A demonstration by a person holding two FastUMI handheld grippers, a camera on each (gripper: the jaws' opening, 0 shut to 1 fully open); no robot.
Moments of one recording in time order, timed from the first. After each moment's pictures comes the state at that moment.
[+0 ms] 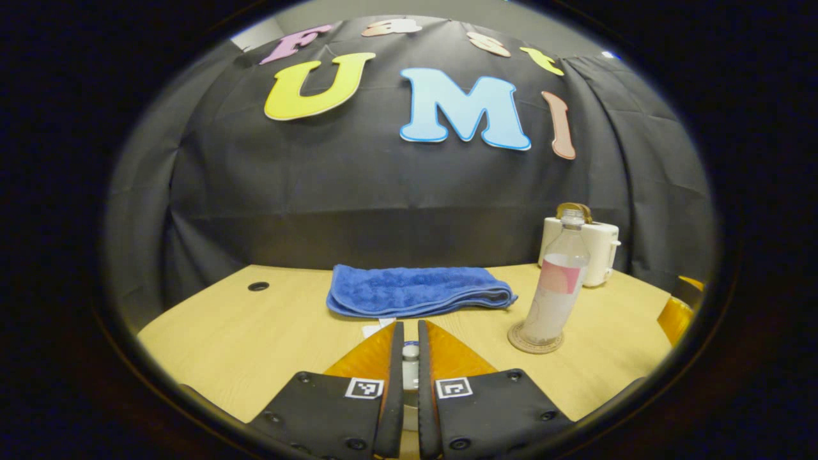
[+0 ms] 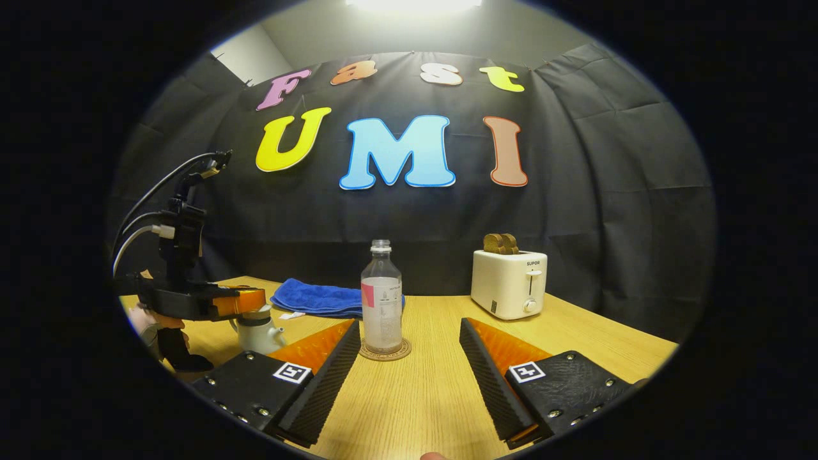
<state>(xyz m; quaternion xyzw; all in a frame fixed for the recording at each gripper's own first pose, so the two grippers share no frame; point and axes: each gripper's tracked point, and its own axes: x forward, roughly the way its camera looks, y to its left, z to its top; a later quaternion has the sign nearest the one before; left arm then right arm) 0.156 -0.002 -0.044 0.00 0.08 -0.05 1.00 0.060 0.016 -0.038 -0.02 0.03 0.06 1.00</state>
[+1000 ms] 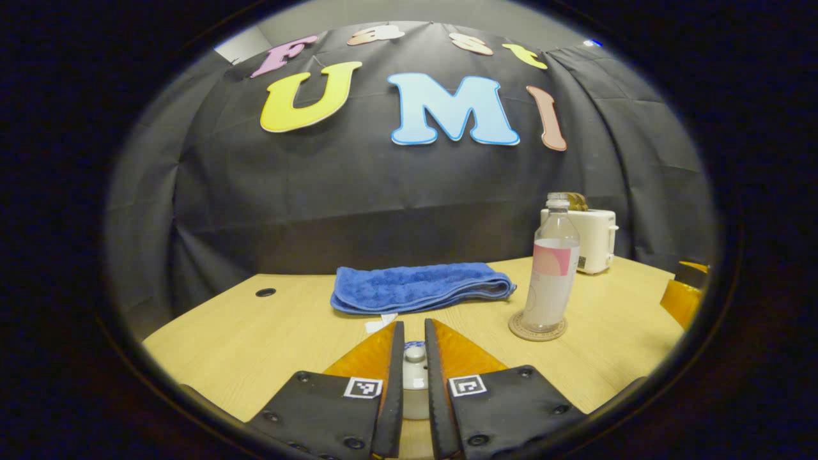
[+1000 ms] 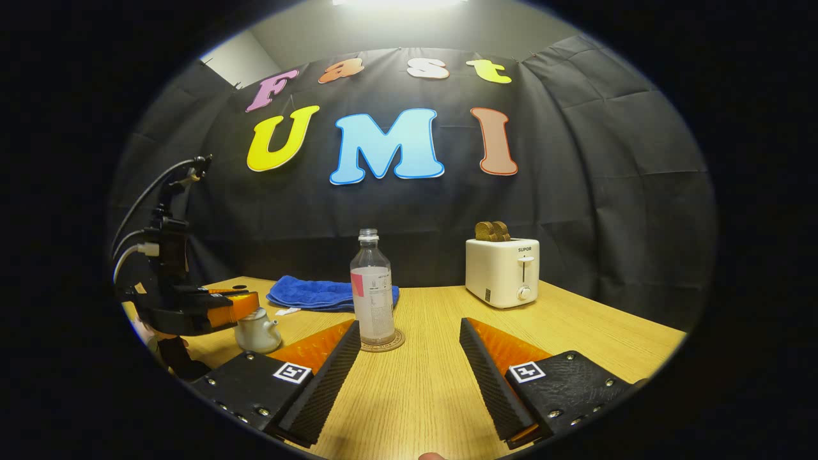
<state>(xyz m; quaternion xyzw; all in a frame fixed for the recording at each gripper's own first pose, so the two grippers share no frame) 0.138 -0.004 -0.048 0.01 0.05 -0.04 1.00 0.054 0.008 -0.055 0.00 0.04 0.05 1.00</state>
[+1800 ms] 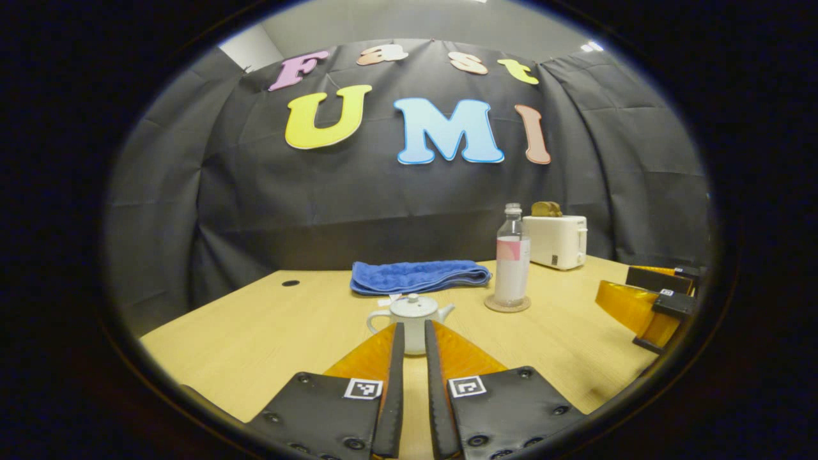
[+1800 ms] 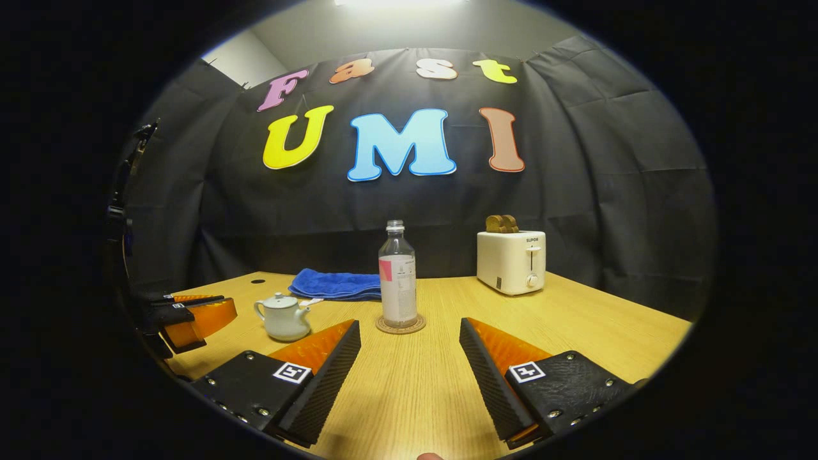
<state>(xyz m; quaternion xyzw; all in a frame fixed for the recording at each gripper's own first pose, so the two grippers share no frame) 0.007 -0.002 -0.053 0.00 0.04 -0.03 1.00 0.008 0.038 -0.063 0.01 0.05 0.07 1.00</state>
